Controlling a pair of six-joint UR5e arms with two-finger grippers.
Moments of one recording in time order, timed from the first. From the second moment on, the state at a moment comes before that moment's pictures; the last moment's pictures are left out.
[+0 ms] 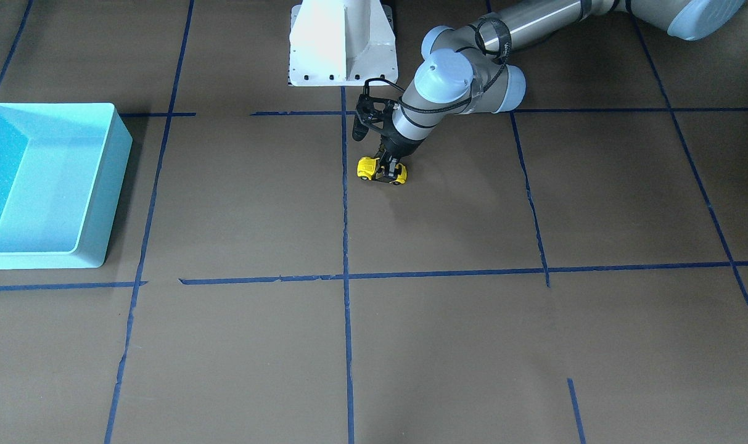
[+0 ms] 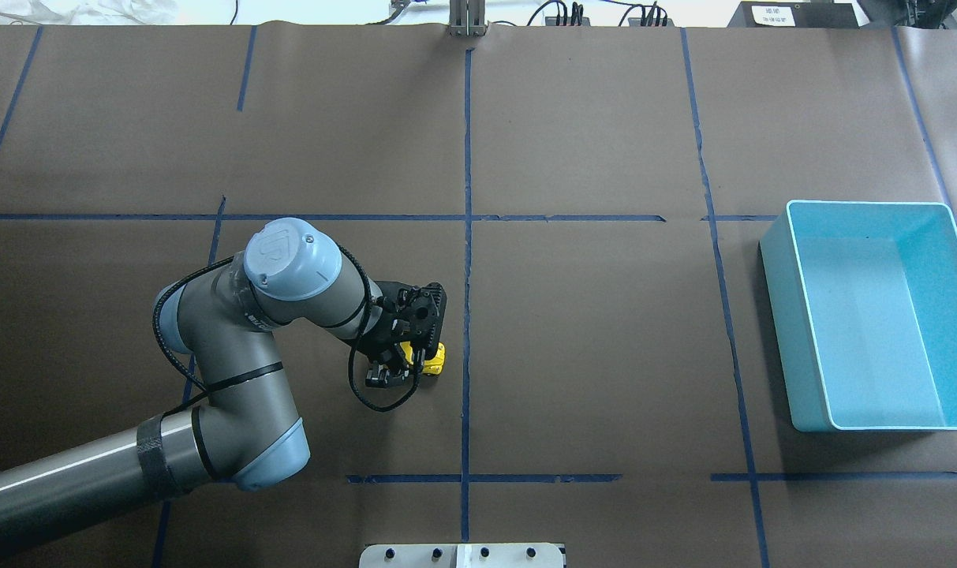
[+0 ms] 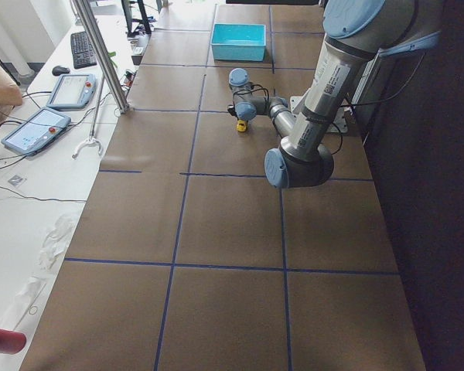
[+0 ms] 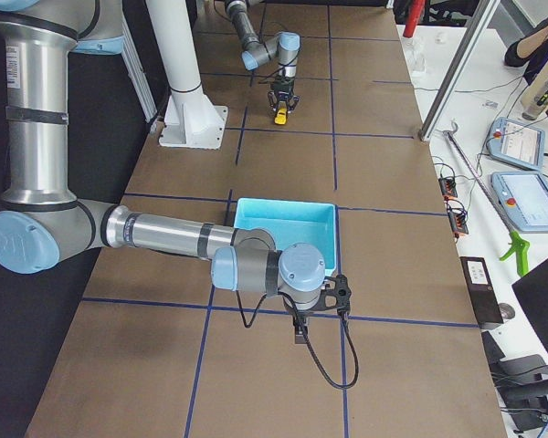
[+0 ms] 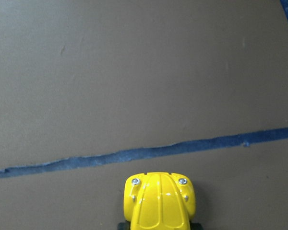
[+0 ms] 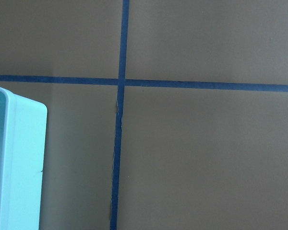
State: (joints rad) left arm -0.48 -2.14 -1.58 -2.02 -2.04 0.38; right arm 1.65 -1.65 1.56 -1.48 2.39 -0.09
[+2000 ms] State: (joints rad) left arm -0.49 -1.99 -1.67 -2.09 -2.06 0.39; right arm 1.65 -1.64 1.57 -1.48 2.39 -0.09
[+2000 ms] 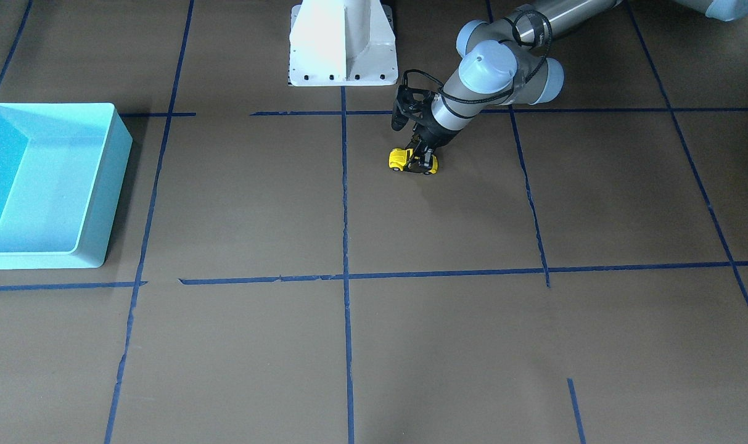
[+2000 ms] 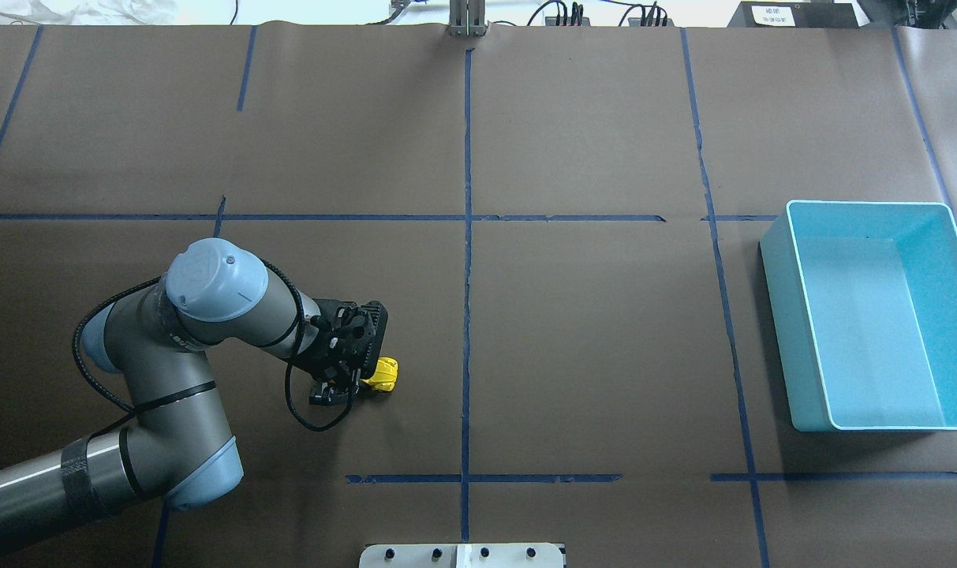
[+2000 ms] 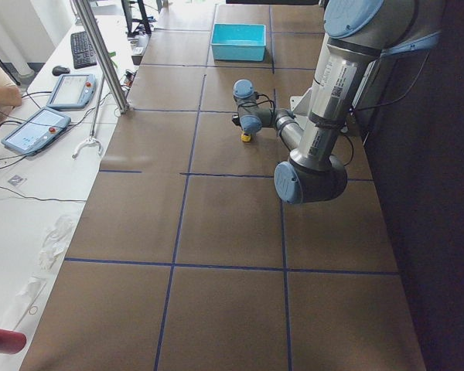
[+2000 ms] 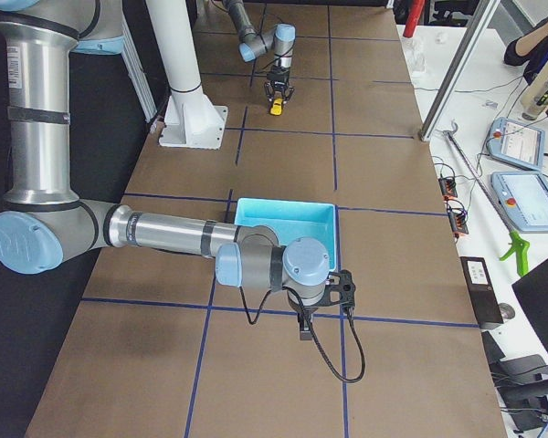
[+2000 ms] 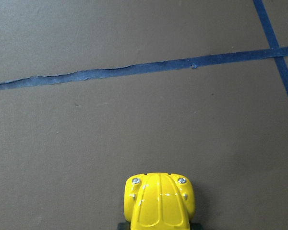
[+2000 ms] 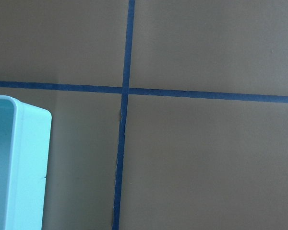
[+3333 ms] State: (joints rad) left arm -0.52 -1.93 -1.67 -2.13 -2.09 0.39; right arm 1.65 -1.64 1.57 -1.48 2.39 -0.09
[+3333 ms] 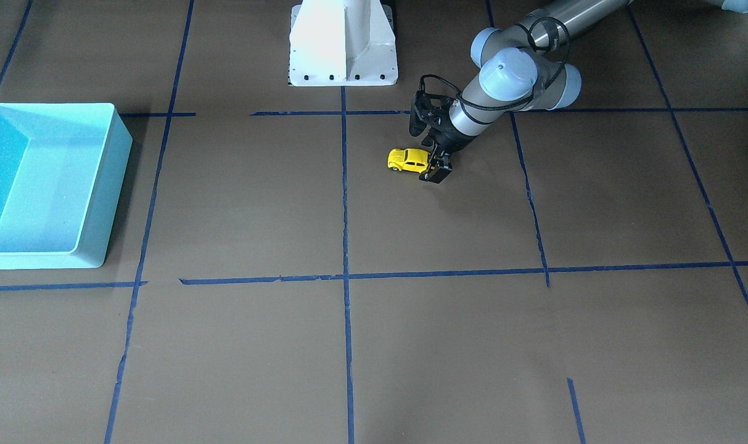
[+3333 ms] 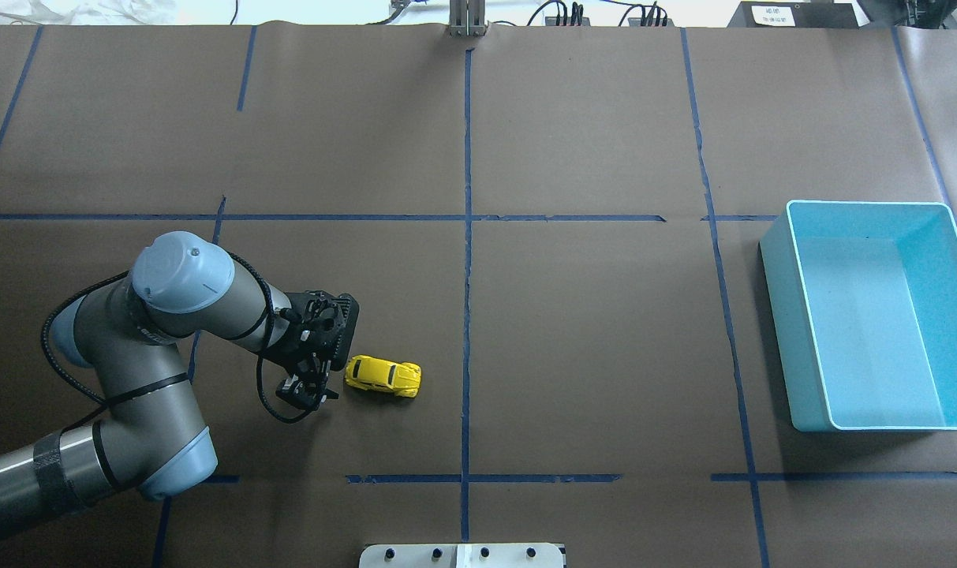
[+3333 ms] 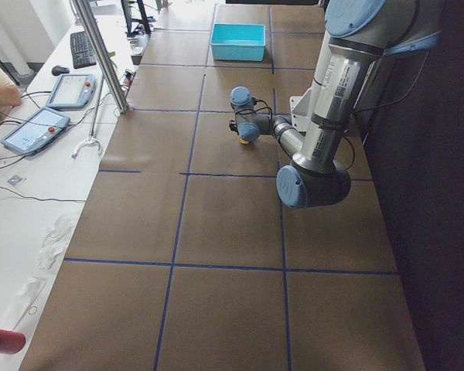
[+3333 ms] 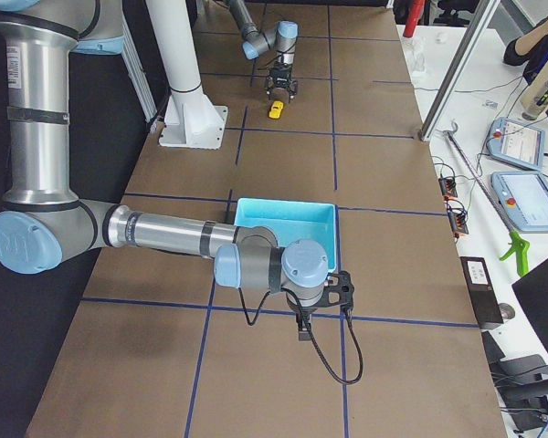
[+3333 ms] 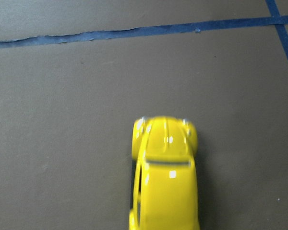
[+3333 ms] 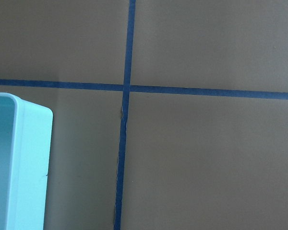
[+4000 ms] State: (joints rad) left arm -0.54 -1.88 -1.71 -2.13 -2.09 0.39; right arm 1.65 -1.64 1.57 -1.48 2.39 -0.09
